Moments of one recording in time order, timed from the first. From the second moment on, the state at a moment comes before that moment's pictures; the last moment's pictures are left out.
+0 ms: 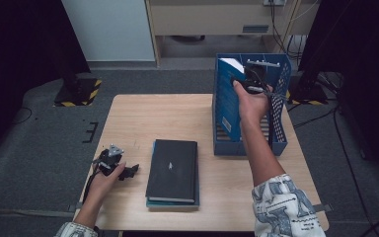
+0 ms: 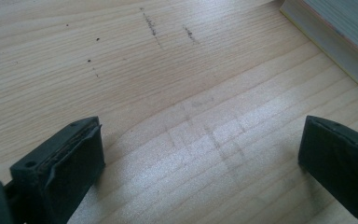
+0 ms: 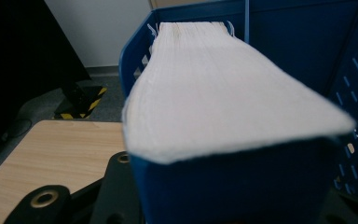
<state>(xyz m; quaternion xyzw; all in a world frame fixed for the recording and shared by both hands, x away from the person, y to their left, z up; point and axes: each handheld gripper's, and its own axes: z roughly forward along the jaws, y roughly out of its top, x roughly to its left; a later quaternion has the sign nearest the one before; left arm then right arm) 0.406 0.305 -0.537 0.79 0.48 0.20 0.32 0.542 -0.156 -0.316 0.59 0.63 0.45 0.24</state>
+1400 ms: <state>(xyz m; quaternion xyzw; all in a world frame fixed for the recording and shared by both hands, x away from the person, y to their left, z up) 0.406 0.305 -0.536 0.79 0.48 0.20 0.32 0.545 -0.152 -0.343 0.59 0.63 0.44 0.25</state>
